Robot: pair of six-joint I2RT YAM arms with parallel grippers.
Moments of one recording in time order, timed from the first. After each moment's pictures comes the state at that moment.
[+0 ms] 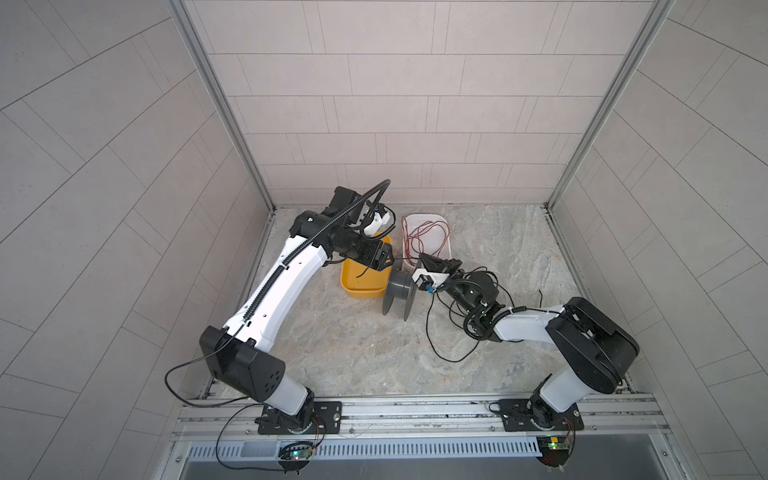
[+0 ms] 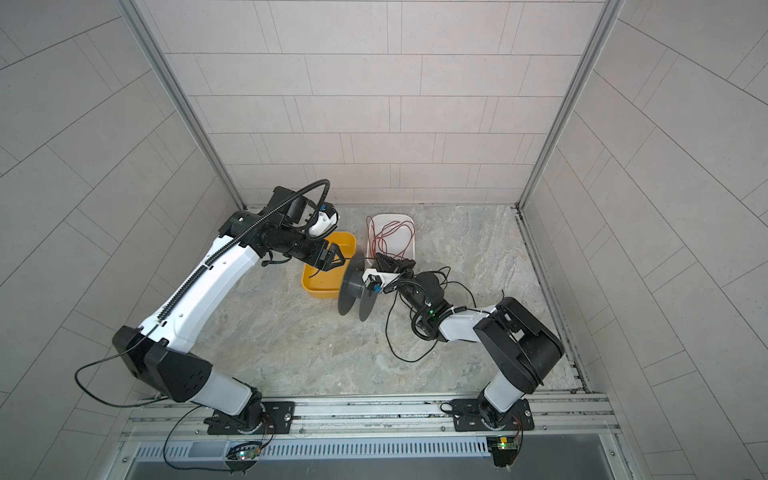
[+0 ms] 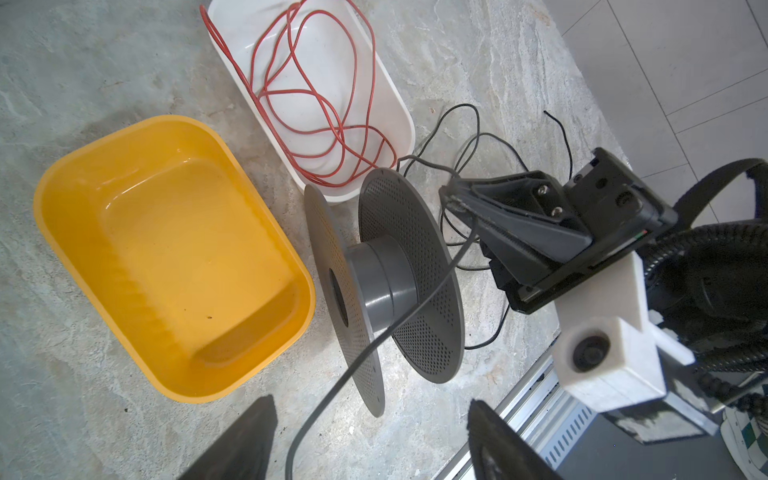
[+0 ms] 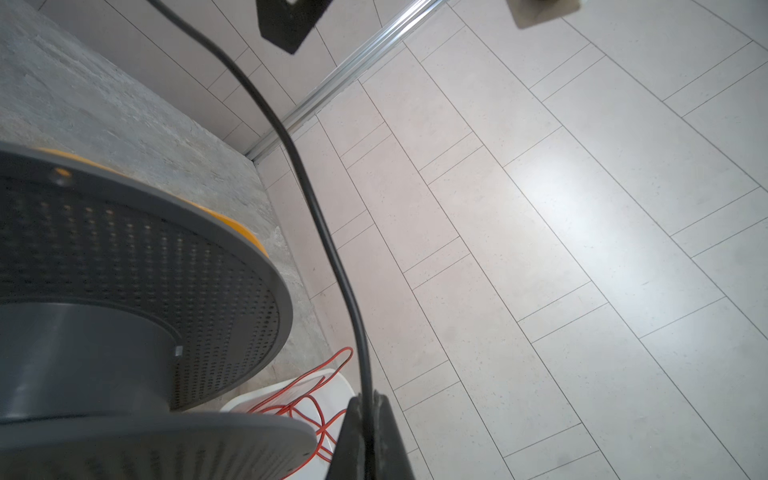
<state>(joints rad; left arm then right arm) -0.41 1.54 1.69 -1.16 0.36 0.01 0.62 1.60 0.59 1.12 -0.04 -0.96</state>
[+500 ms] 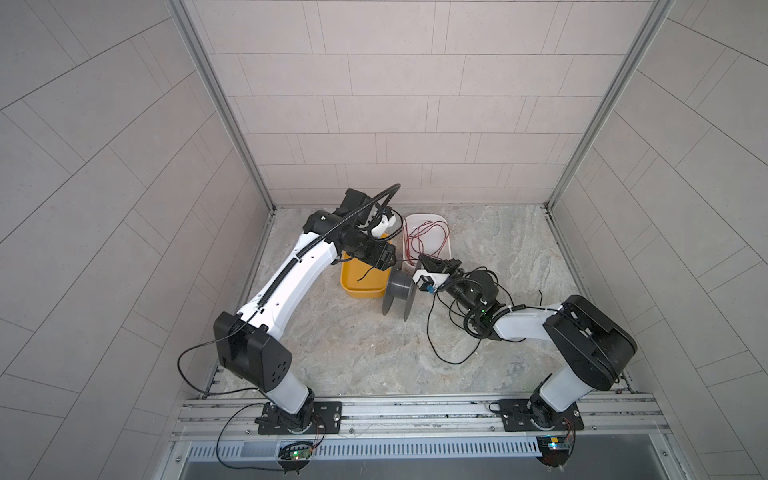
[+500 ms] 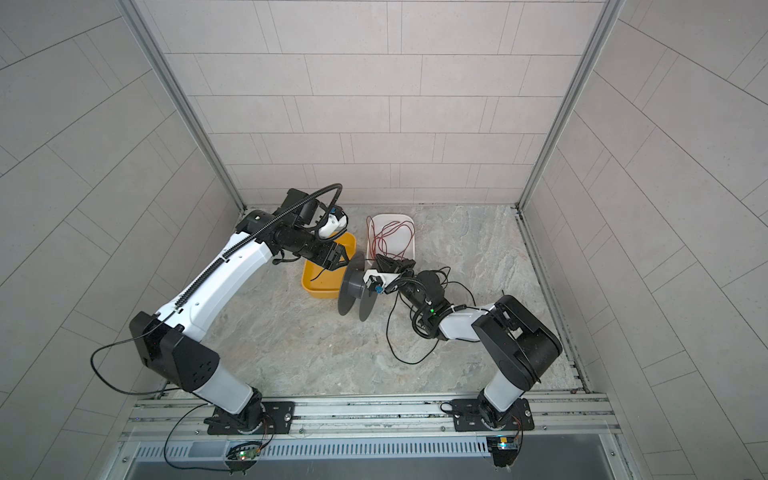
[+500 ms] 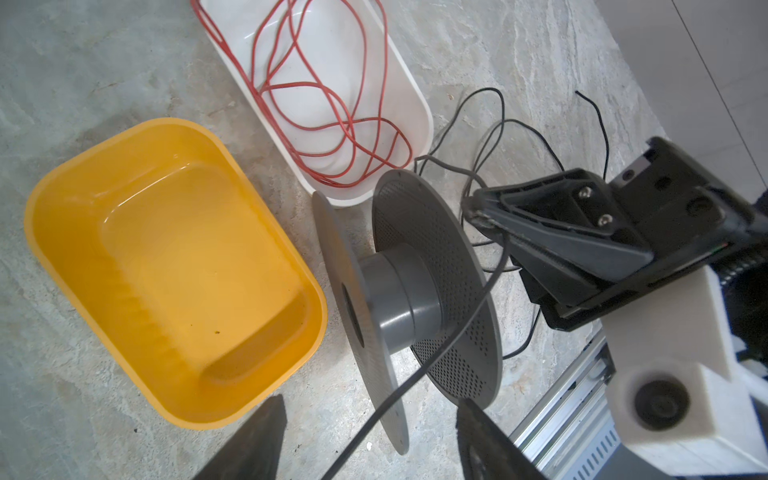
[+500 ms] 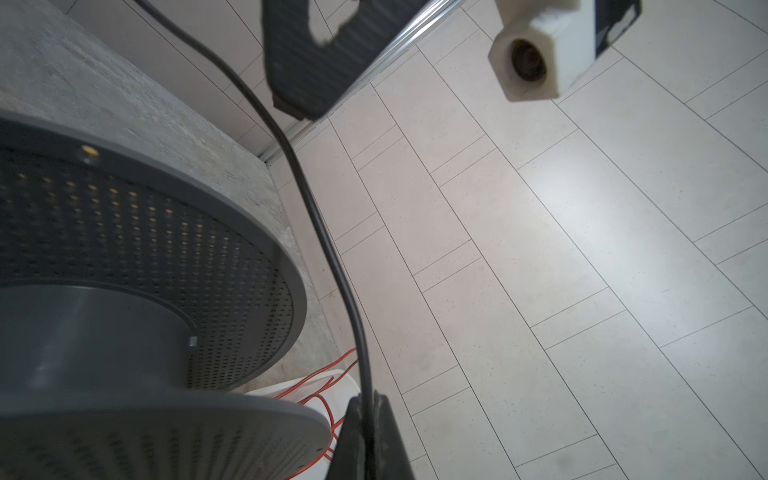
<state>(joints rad) -0.45 1.60 1.67 -1.11 0.32 0.06 0.61 1.61 0.59 1.12 -0.09 -0.97</state>
